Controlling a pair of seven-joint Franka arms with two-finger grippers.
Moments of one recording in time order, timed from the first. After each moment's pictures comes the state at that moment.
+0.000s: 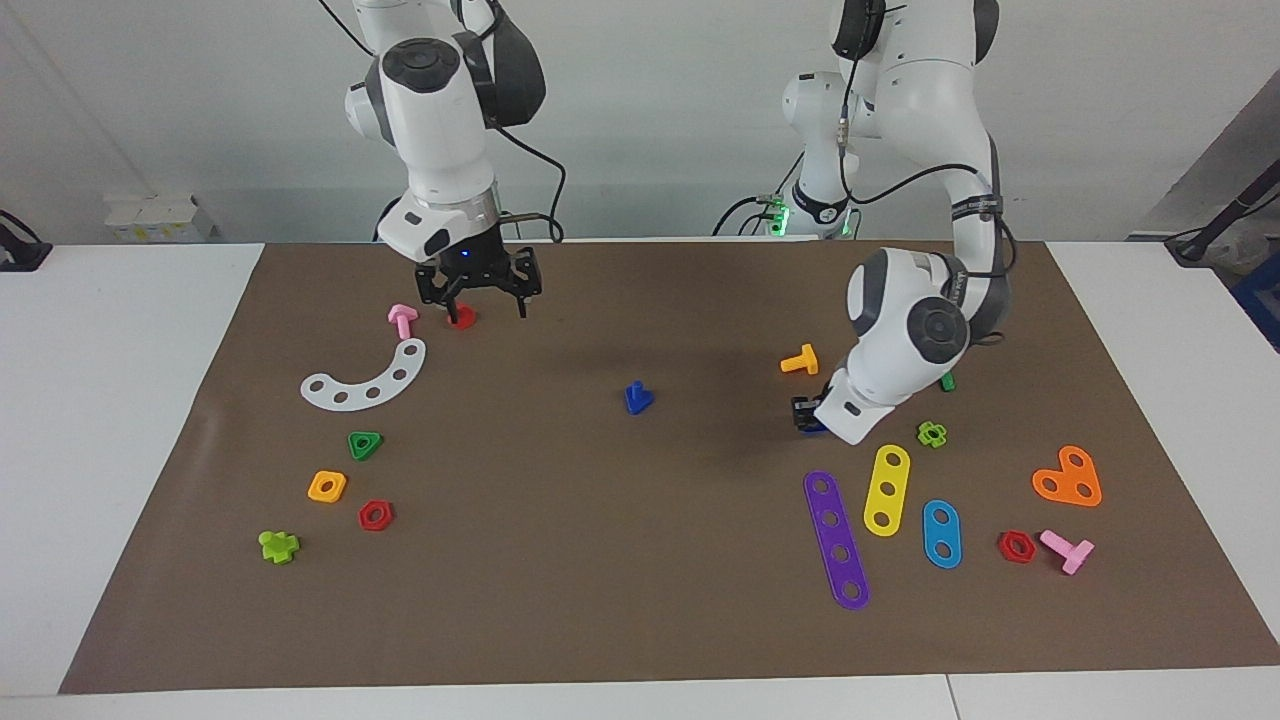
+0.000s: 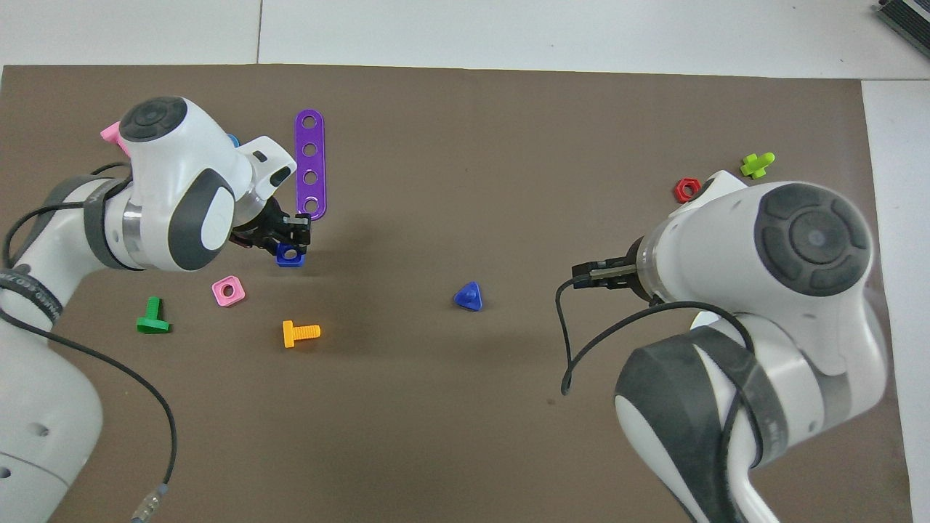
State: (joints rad) left arm -0.17 0.41 -0.03 -1.73 -0.13 1.95 -0.09; right arm 0.29 -0.04 0.09 -1.93 -0.01 1.95 0.32
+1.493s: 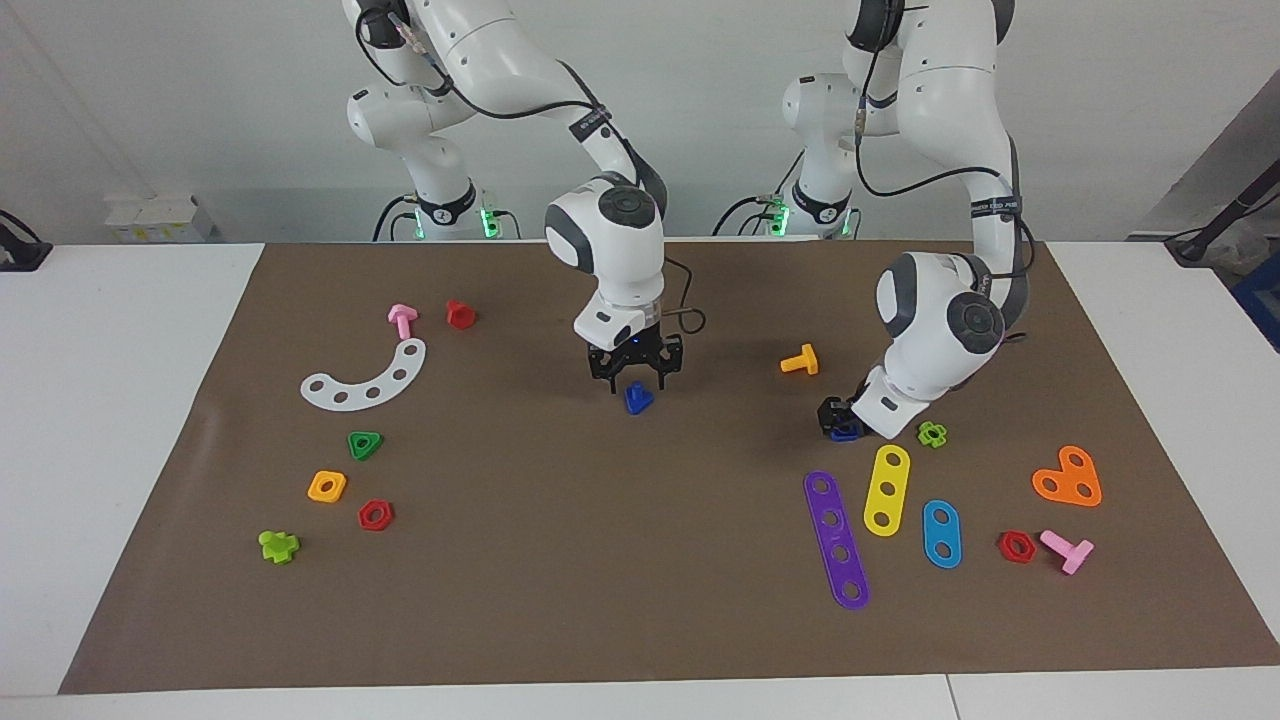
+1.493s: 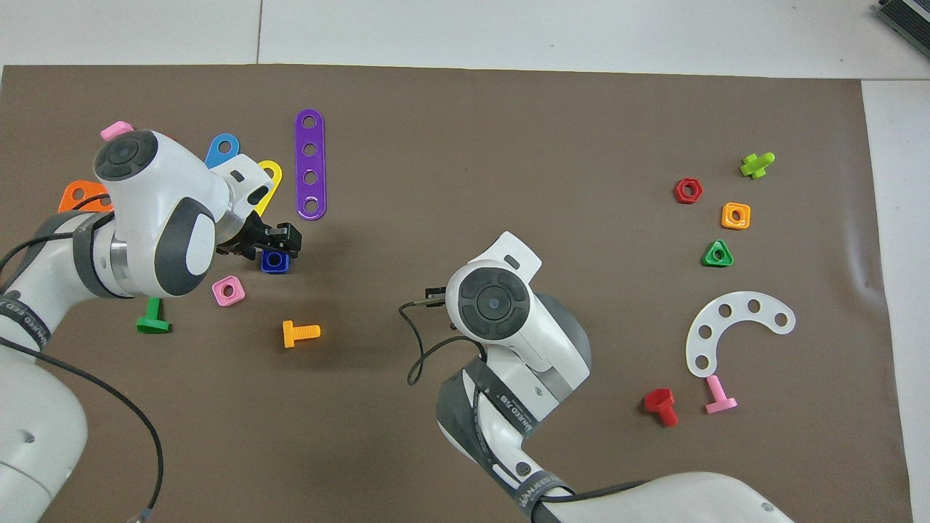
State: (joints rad) left arm -0.13 0.37 -0.05 -1.88 -0.13 2.13 -0.06; right arm 0.56 0.35 0.08 -1.91 -0.12 2.37 0.66
